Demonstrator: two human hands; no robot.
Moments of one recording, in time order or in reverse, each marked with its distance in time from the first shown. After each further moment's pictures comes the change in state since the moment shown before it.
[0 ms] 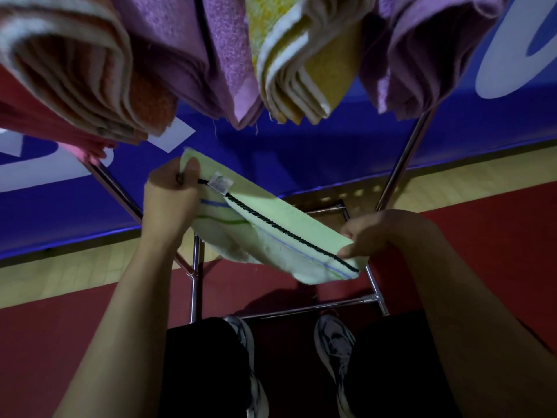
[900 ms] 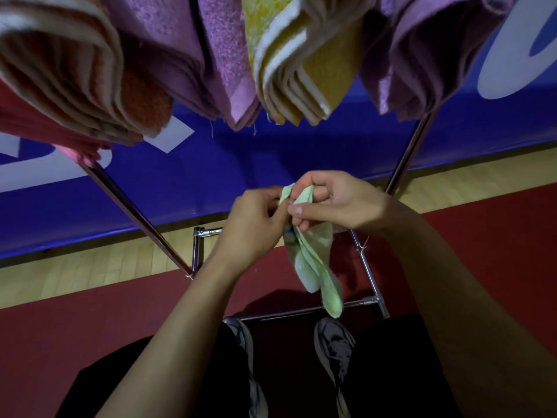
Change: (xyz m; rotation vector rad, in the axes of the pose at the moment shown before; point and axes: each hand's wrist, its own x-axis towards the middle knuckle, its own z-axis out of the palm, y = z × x) left_hand -0.051 0.033 0.067 -0.033 -0.505 0.166; right_hand -0.031 -0.055 -0.027 0.996 0.290 -0.608
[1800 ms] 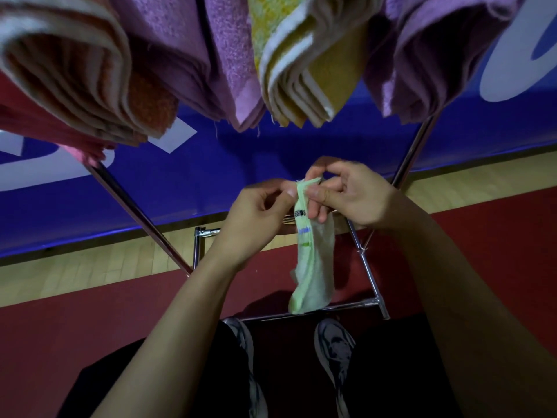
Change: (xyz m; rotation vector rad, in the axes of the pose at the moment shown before) left_hand -0.003 0.011 -0.005 -0.420 -0.082 -0.038; right_hand -0.001 -0.001 -0.013 -0.171 0.102 -0.115
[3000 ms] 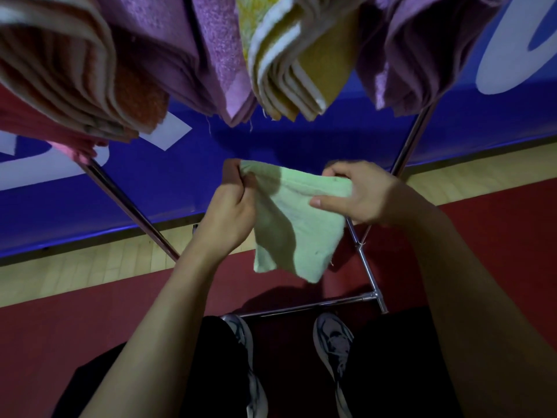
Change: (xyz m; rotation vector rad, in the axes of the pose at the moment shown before) left_hand 0.003 -0.003 -0.021 0.419 0.233 0.058; right_hand -0.009 0.007 -0.018 -0.486 0.115 0.083
